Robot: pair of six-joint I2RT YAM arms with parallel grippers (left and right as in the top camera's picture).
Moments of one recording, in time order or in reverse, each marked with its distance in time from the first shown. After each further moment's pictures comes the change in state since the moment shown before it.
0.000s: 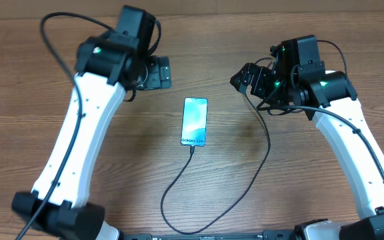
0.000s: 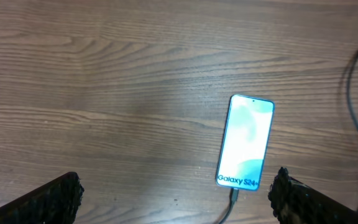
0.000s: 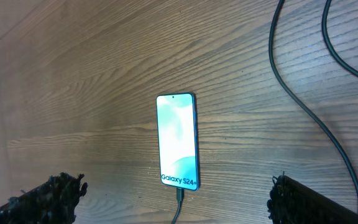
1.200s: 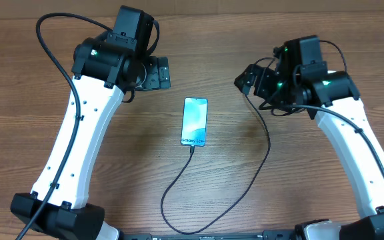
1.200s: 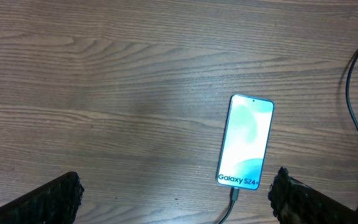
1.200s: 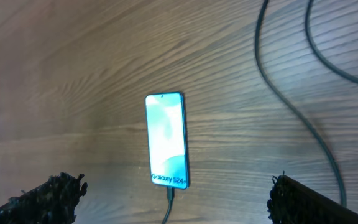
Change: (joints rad) left arm 0.000 -0.006 -0.001 -0.002 -0.003 0.000; right arm -0.022 0.000 0.000 -0.026 0.022 -0.024
